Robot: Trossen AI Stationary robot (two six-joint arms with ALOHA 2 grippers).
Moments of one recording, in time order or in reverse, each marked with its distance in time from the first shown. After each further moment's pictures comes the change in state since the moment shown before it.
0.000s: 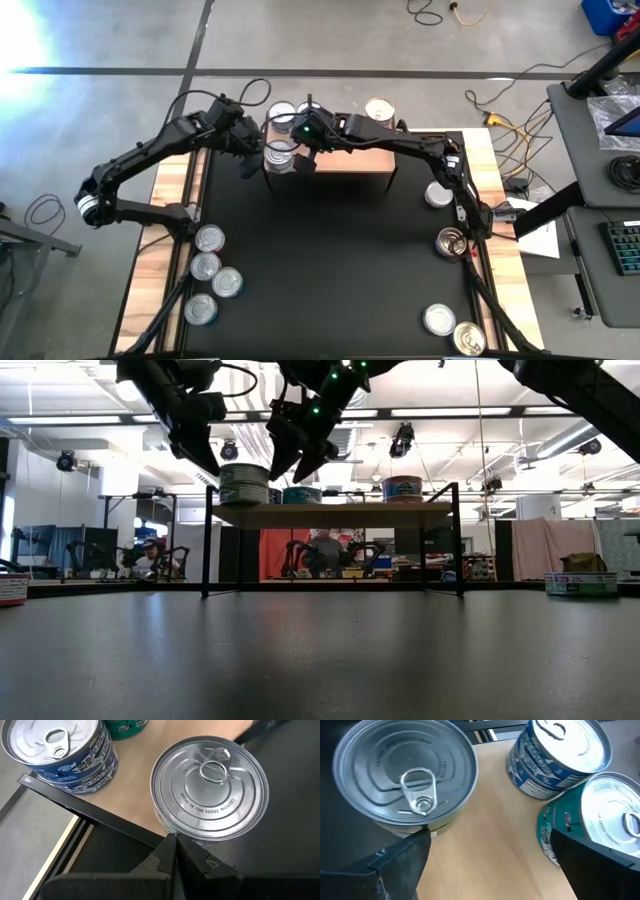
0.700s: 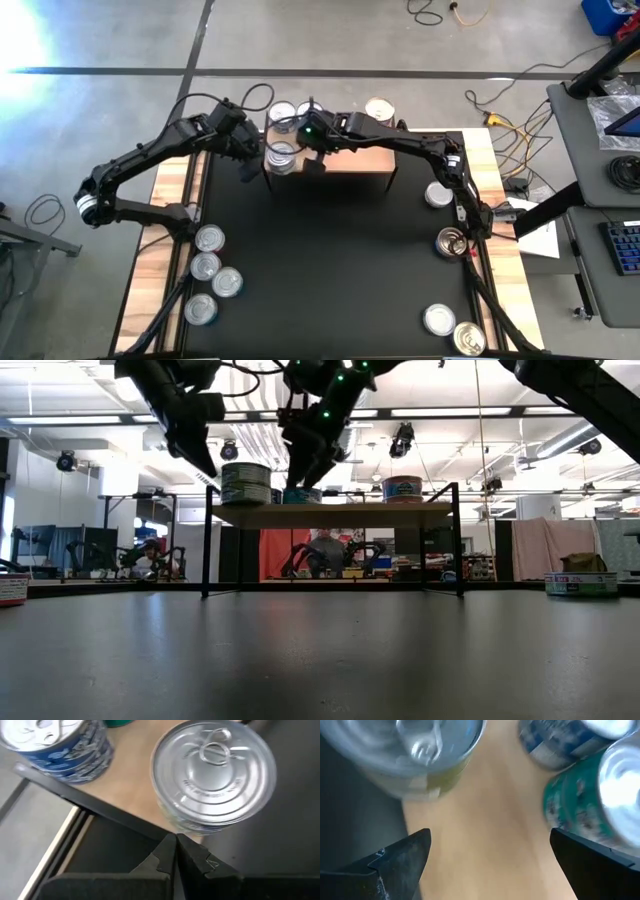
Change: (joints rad) left arm -0.037 -0.003 0.000 -0.039 -0.055 -0.021; right arm -0.007 -0.006 0.000 -0.140 -0.031 -0.075
